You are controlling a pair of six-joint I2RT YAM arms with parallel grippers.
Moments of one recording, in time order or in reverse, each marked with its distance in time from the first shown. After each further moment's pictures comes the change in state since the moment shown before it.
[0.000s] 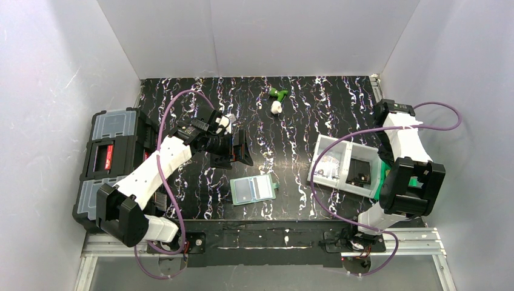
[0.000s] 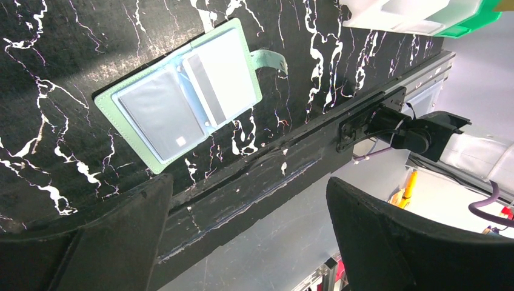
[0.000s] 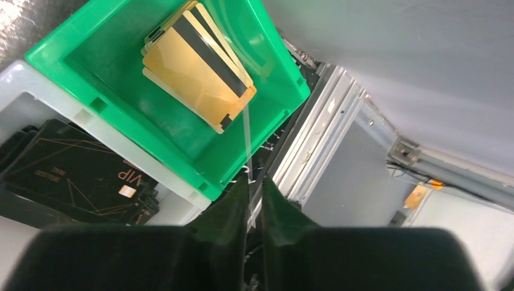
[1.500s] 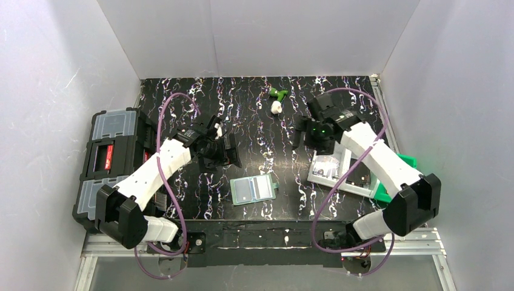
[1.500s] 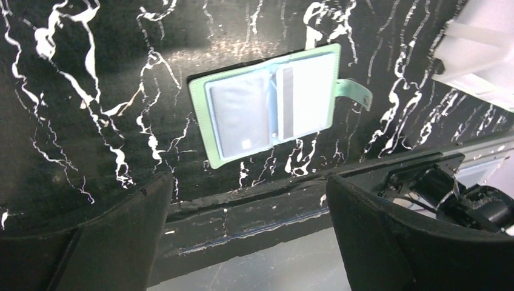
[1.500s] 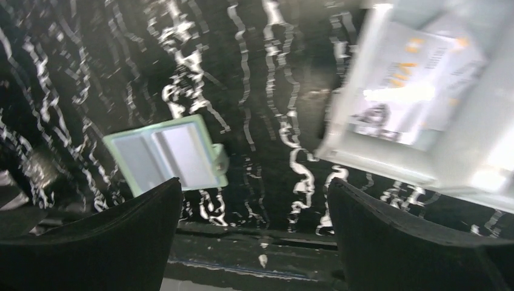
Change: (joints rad) left arm 0.012 -0.015 -0.046 -0.070 -0.263 -0.098; right arm 0.672 -0.137 0.046 0.311 -0.677 0.012
